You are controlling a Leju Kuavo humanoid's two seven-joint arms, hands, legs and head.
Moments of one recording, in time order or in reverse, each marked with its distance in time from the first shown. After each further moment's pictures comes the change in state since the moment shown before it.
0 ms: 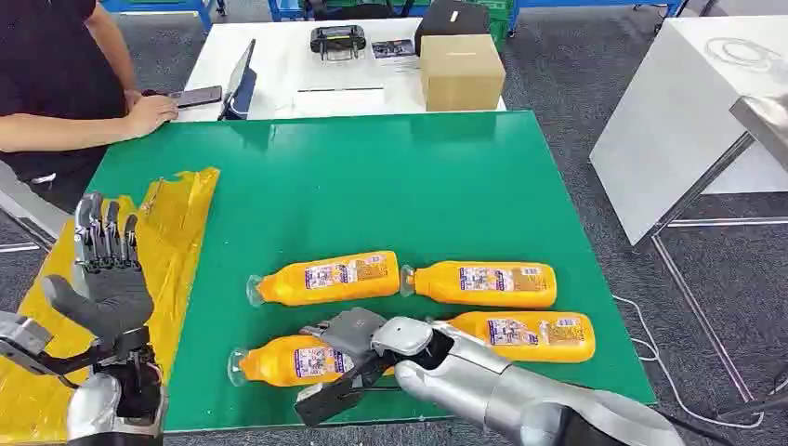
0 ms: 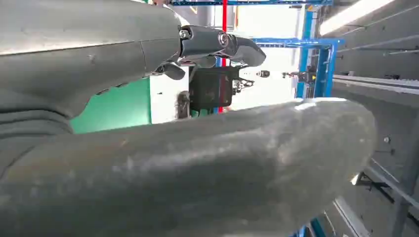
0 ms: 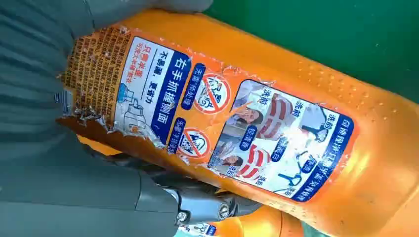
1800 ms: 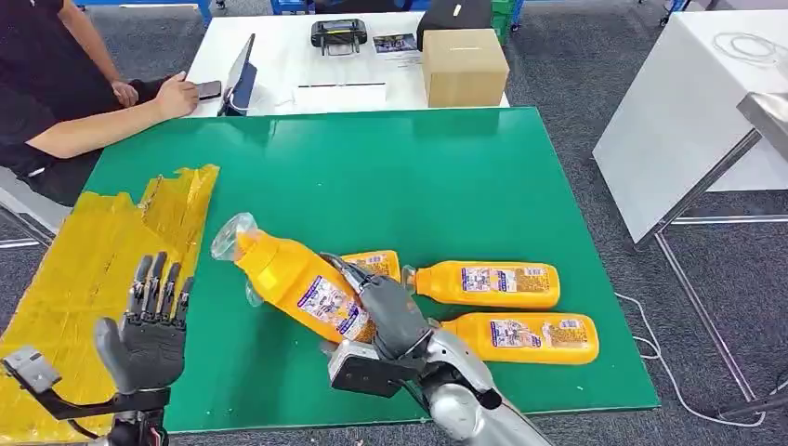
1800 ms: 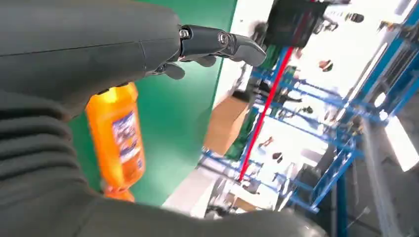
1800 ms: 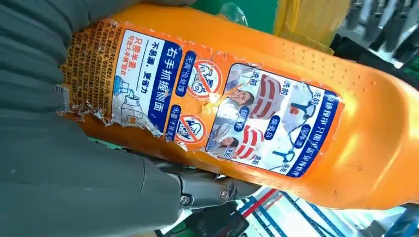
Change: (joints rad) left arm 0.231 -0.023 -0.039 -0.056 0.296 -0.224 0.241; right arm 0.445 -0.035 -0.610 -0.582 -0.113 -0.361 -0.186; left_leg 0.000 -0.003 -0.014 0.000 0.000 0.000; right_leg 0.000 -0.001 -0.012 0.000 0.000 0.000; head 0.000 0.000
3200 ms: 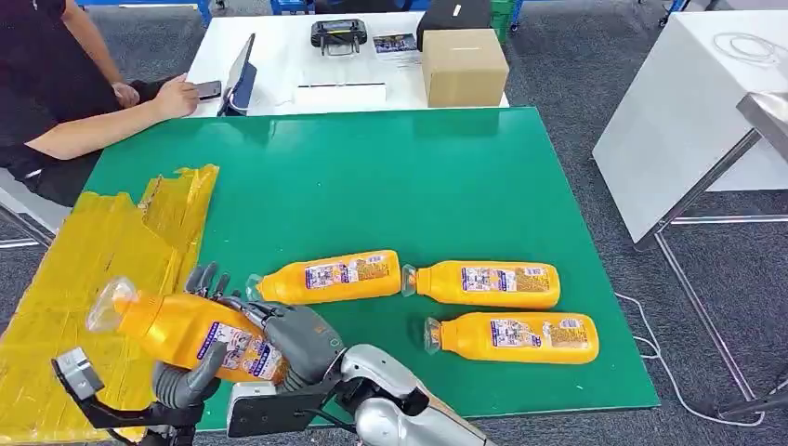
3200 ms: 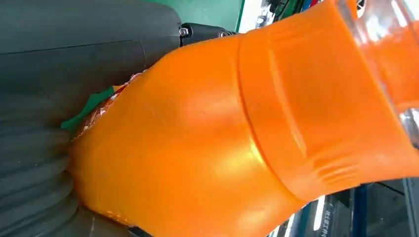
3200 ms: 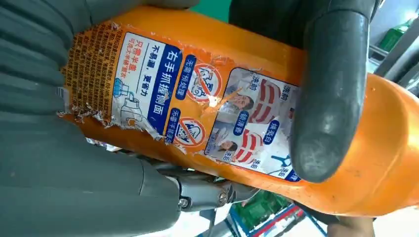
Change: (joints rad) left arm 0.054 0.023 -0.160 -0.024 -0.003 0.005 0.005; right arm -0.107 0.204 0.191 0.234 0.027 0.074 0.027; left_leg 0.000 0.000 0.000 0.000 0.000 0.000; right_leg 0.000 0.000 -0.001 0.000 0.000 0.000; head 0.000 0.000
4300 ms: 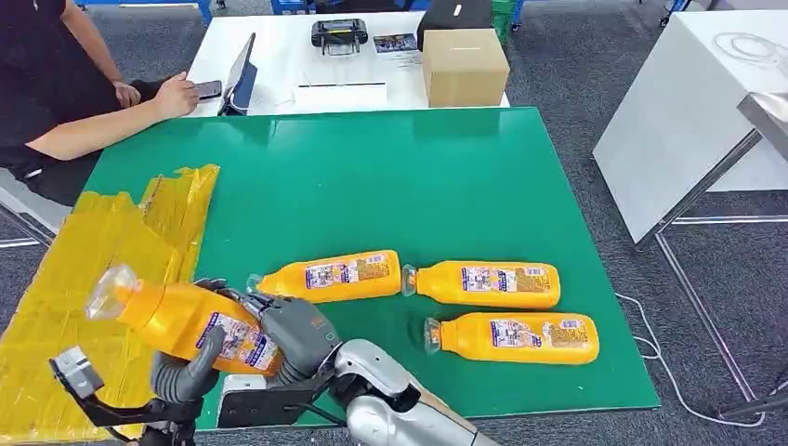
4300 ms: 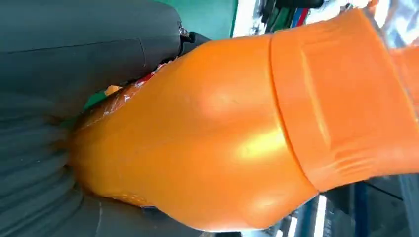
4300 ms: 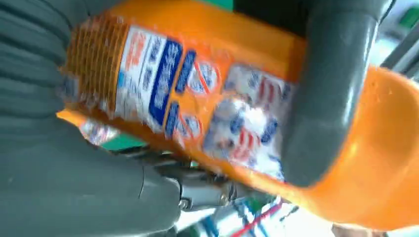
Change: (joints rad) left arm -0.024 0.000 0.001 0.000 -0.053 0.039 -0.039; right arm -0.034 0.025 0.013 0.058 0.067 -0.115 0.026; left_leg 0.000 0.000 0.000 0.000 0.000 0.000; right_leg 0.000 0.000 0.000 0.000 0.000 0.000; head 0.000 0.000
